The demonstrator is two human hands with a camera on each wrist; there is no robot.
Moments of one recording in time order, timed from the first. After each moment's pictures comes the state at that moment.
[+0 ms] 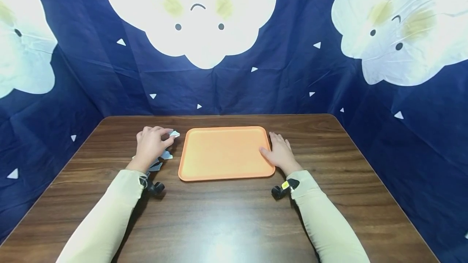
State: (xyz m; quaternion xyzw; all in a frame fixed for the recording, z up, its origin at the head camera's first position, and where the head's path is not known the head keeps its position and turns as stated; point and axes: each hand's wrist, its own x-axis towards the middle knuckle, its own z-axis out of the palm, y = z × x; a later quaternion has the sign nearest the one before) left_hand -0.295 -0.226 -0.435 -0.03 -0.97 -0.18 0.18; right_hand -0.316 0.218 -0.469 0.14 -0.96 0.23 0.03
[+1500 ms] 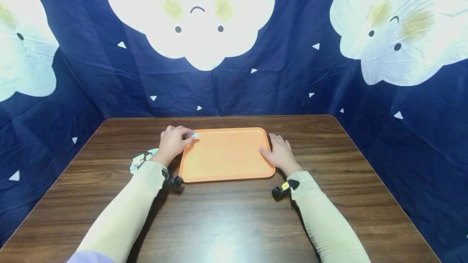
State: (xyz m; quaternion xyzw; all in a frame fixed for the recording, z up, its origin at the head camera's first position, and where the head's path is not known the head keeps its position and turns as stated) left_hand -0.322 -0.175 -0.442 -0.08 -0.97 -0.20 0.14; right_hand -0.315 0.218 -0.467 0.14 -0.96 0.23 0.03
